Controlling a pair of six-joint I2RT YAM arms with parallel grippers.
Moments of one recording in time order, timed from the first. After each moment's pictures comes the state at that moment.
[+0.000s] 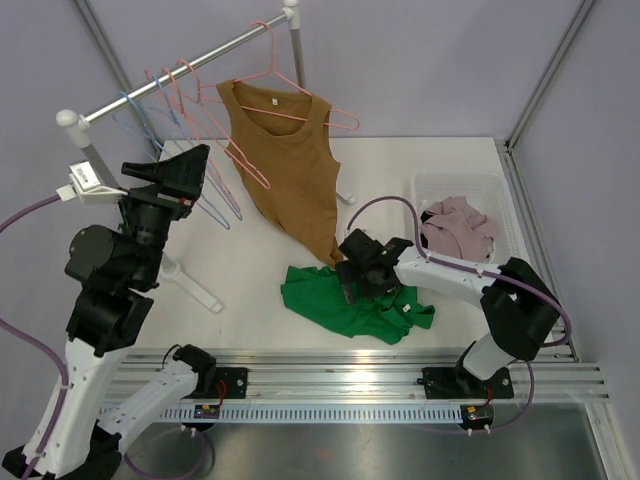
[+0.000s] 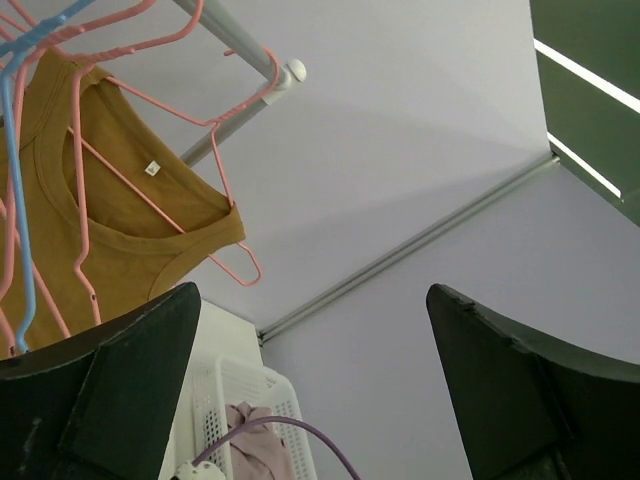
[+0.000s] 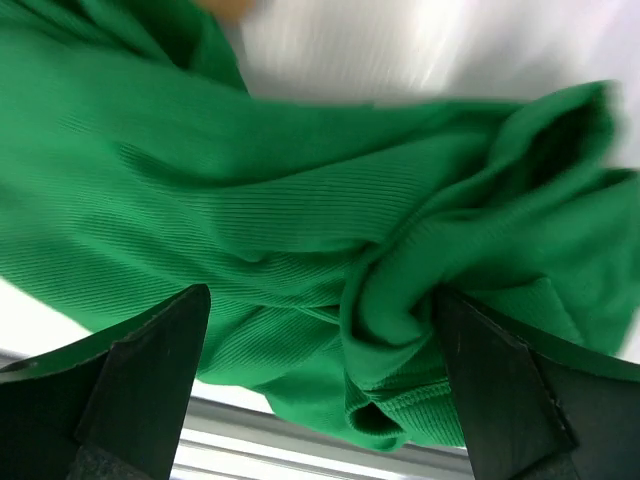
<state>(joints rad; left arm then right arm) -0.46 0.73 1.22 -0.21 -0.30 -0.94 0.83 1.56 1.02 -0.67 0.16 0.49</state>
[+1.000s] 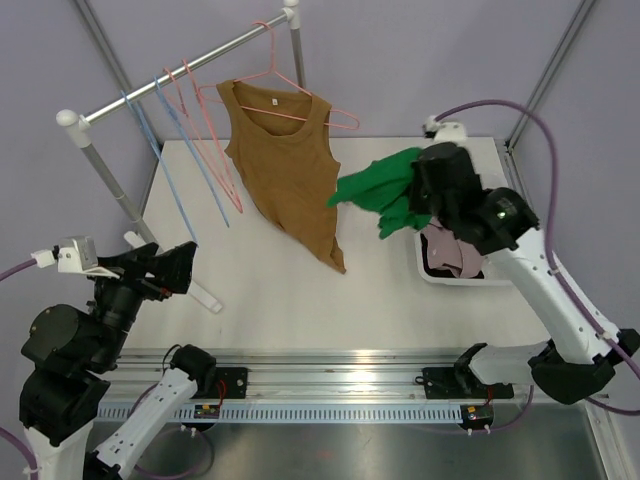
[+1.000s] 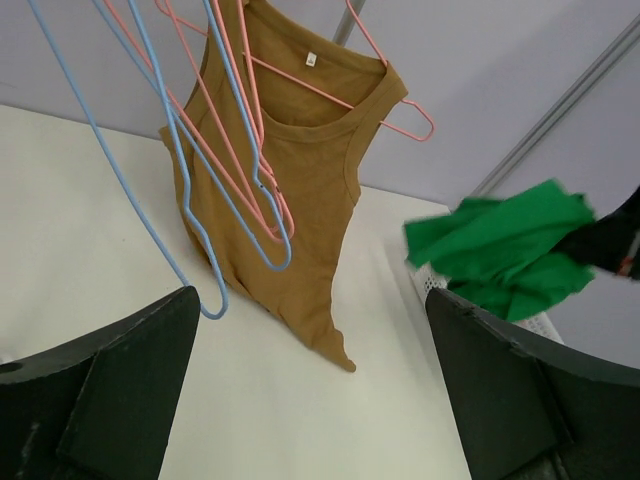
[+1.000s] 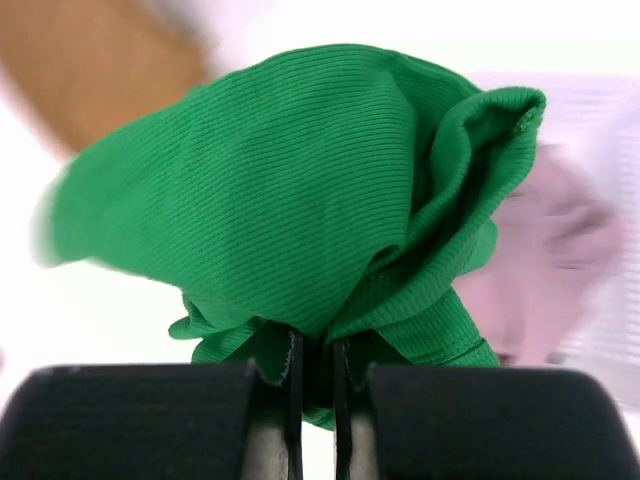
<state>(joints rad) -0.46 0.36 1.19 -0.77 -0.22 -0.44 0.73 1.29 1.63 -0.96 0.46 0.41</state>
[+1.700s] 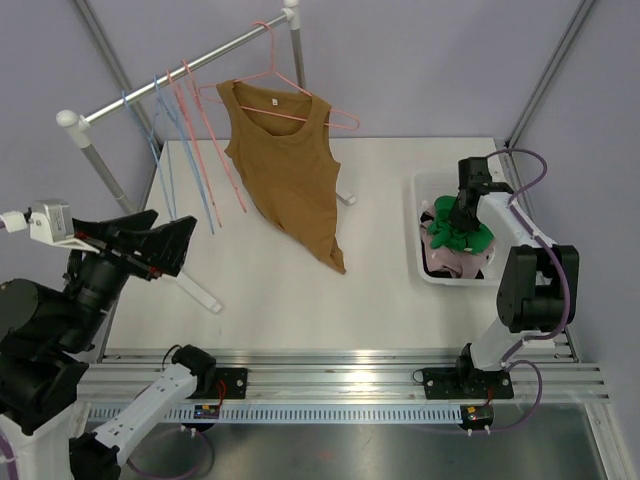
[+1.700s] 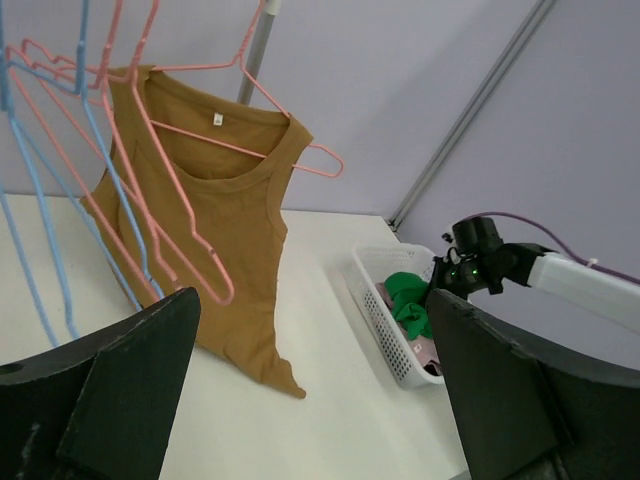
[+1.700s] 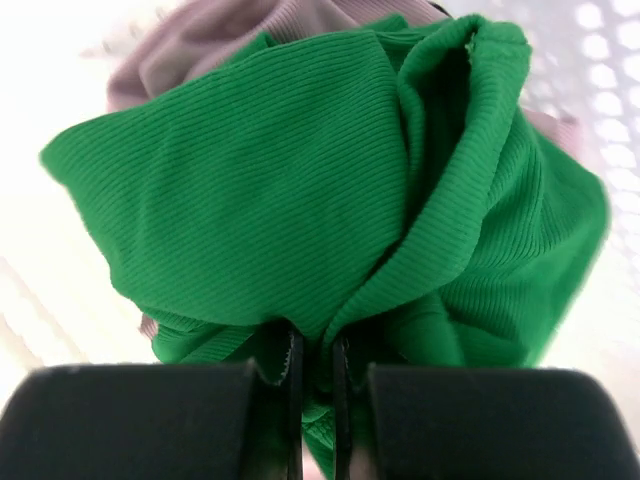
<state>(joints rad) -0.46 0.57 1.49 -0.78 -0.06 -0.41 0.02 1.66 1.24 -0.65 0.25 0.45</state>
